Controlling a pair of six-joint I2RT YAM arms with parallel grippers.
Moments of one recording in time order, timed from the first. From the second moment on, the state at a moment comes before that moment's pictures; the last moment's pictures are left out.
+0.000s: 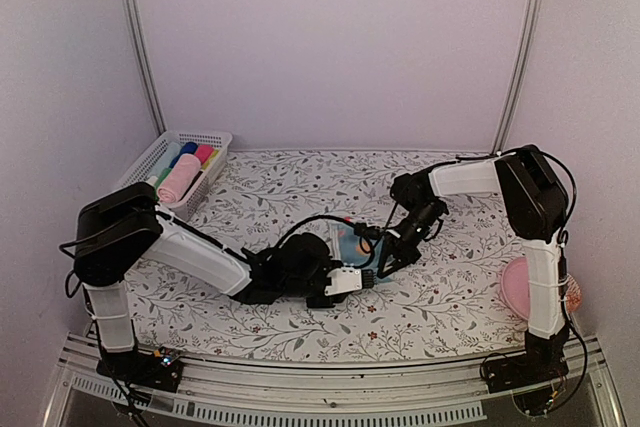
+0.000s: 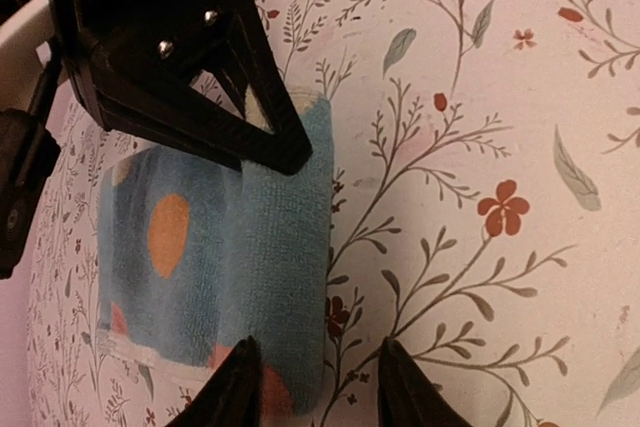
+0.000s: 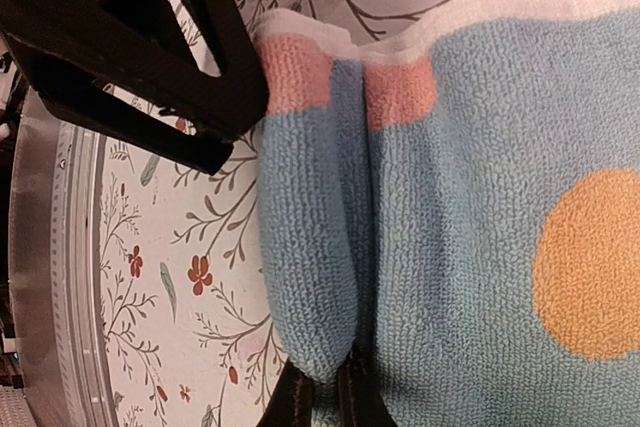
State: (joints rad) left arm -1.11 1.93 0.93 0.36 -0.09 0.64; right arm 0.54 2.18 1.50 -1.00 -0.75 -0.92
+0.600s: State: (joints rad) left arm -1.11 2.04 1.00 0.38 -0.20 0.63; right arm 0.54 2.19 1.51 -1.01 -0.75 -0.92
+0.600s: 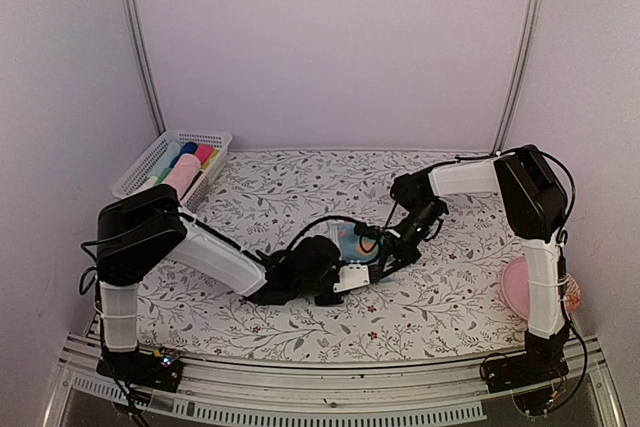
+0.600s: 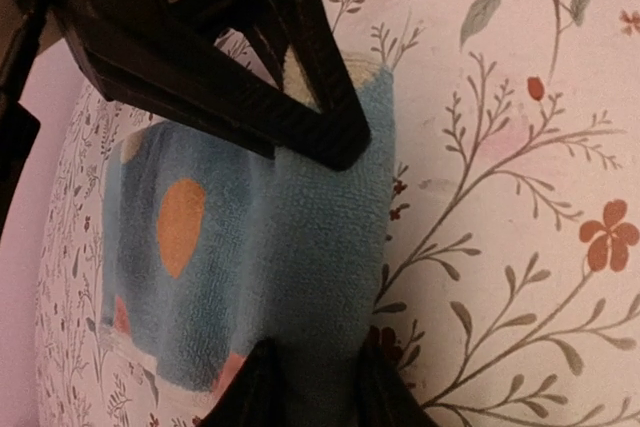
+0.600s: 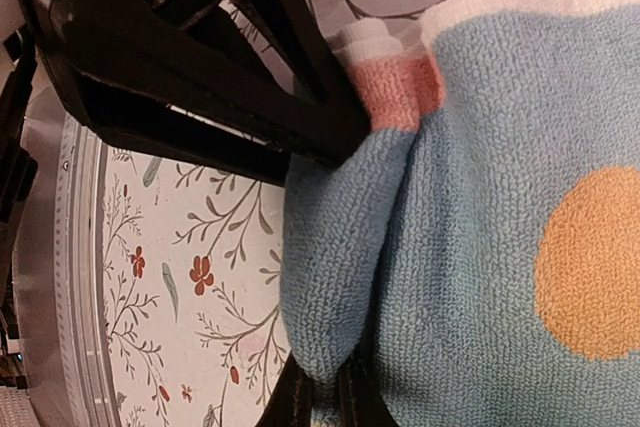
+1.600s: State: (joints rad) left arm -0.98 2.07 1.29 -0.09 0.15 0.35; right arm 0.44 1.66 1.13 -0.68 -0.71 -1.03
